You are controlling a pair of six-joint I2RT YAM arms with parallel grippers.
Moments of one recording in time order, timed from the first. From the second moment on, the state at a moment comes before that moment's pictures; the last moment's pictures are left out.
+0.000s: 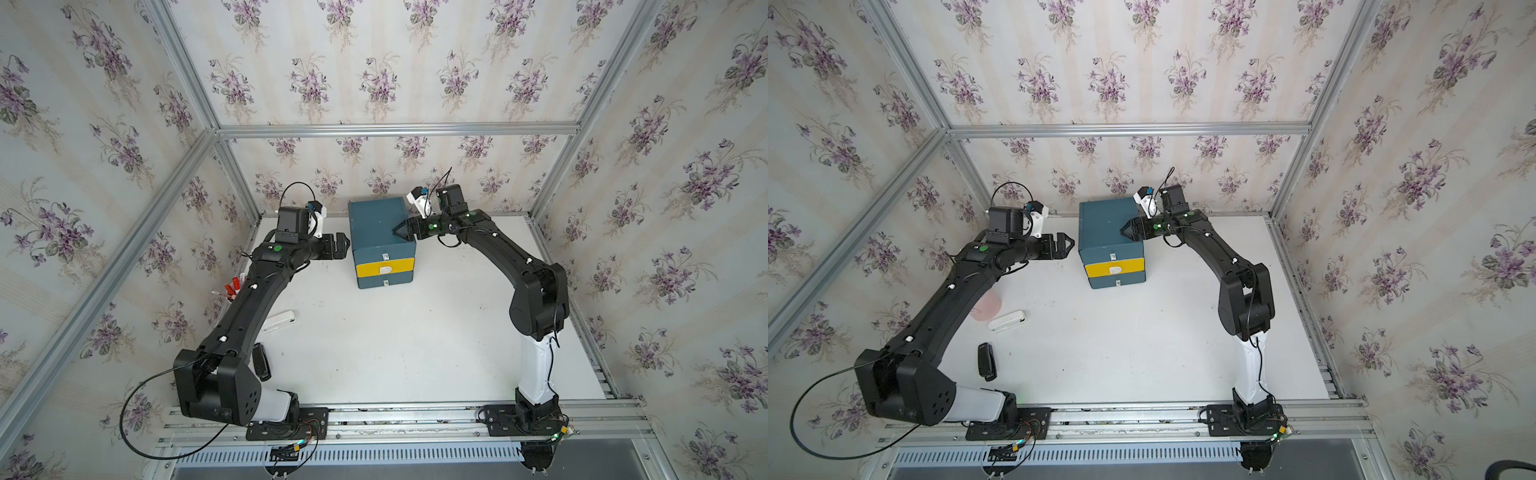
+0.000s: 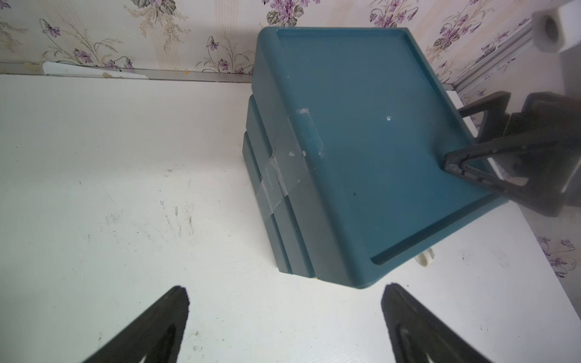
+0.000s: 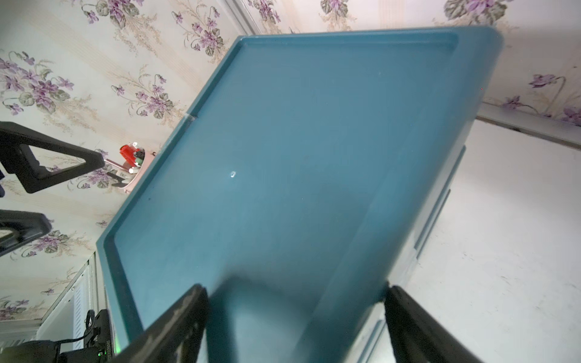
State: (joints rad) left arm -0.14 1.43 1.34 -0.62 0.24 -0.18; right arm 0.43 2.08 1.89 -0.54 -0.60 0.08
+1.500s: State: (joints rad) left arm -0.31 1.66 1.49 -0.59 0.31 -0.27; right arm 0.53 1.55 1.08 -0.03 -0.46 0.63
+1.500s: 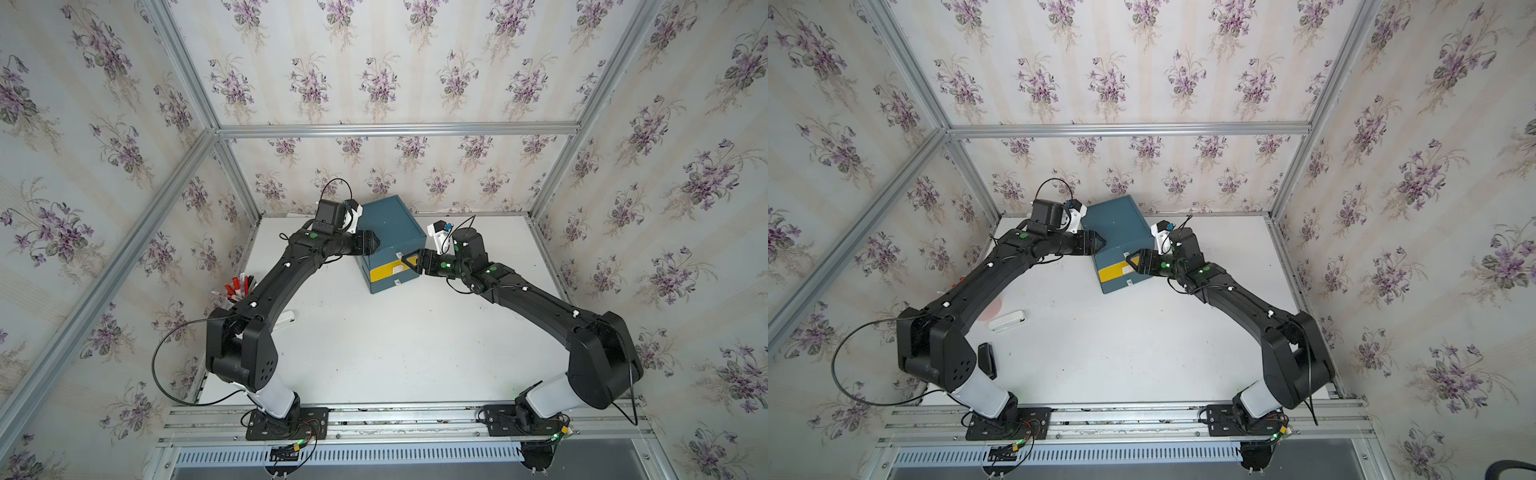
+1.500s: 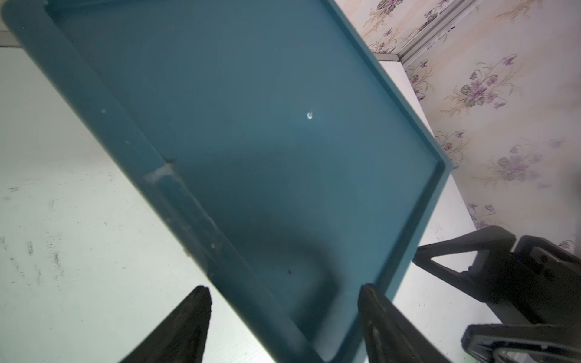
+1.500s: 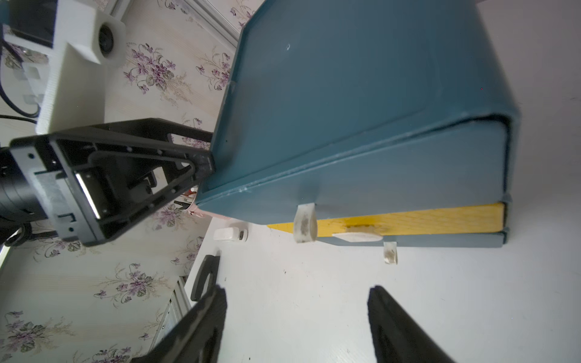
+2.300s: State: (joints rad) left arm -0.28 1.72 1.55 -0.63 0.33 -0.21; right arm 0.57 1.69 1.12 0.15 -0.46 0.80
